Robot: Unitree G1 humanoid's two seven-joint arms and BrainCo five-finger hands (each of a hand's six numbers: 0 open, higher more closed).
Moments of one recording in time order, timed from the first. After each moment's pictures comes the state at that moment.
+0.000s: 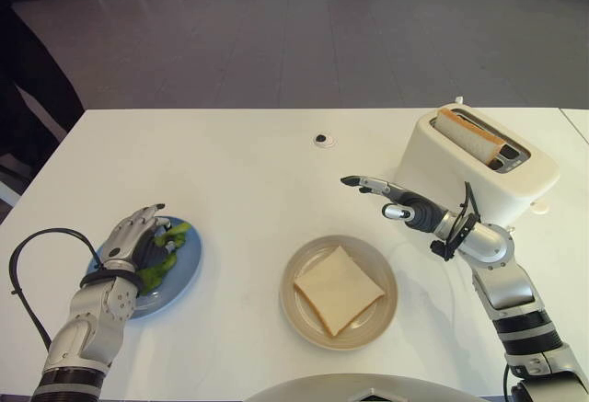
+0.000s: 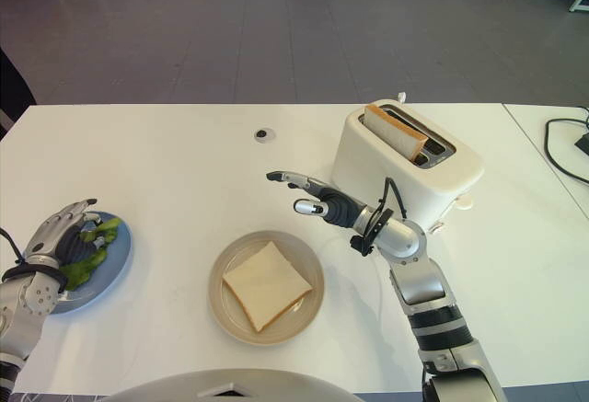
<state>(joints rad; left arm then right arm) 0.23 0.75 0.10 0.09 0.65 -0.05 0.03 -0.16 -0.46 0.20 -0.09 -0.01 -0.21 0.62</state>
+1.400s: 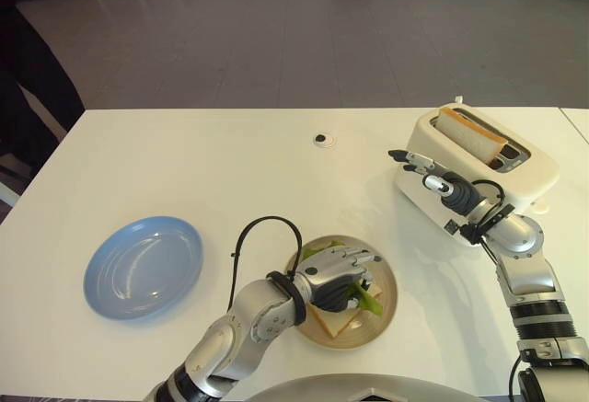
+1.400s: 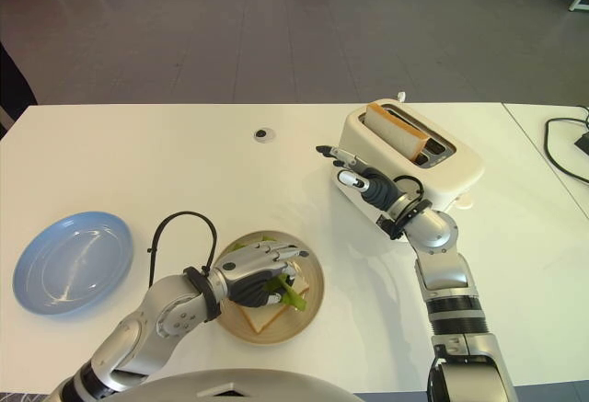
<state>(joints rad) 0.06 0.45 -0.62 -0.57 0.84 0.03 -0.60 -0.21 -0.49 0.03 0.12 -0.01 -0.30 0.54</state>
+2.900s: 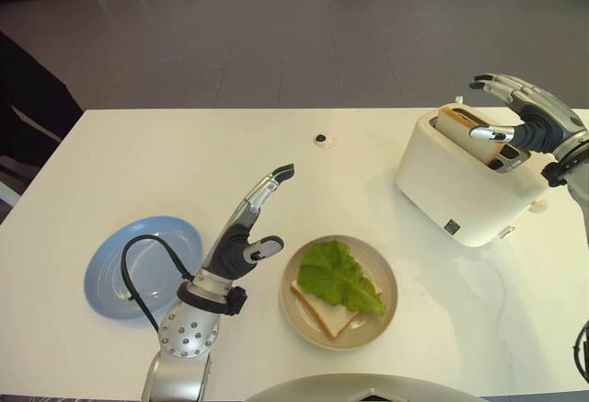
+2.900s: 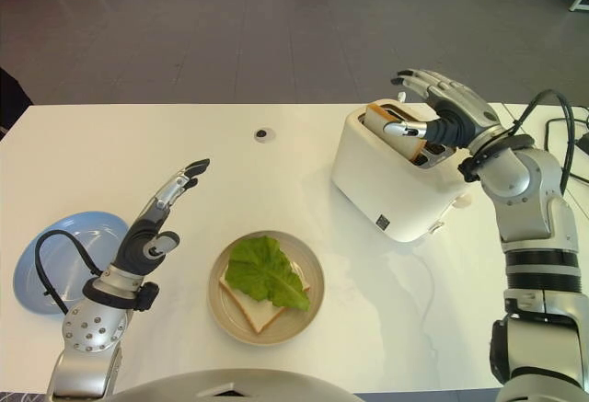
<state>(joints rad) 0.36 0.25 -0.07 -0.59 0.19 -0.24 -0.21 -0.45 -0.85 -0.04 0.30 -0.51 -0.40 0.28</state>
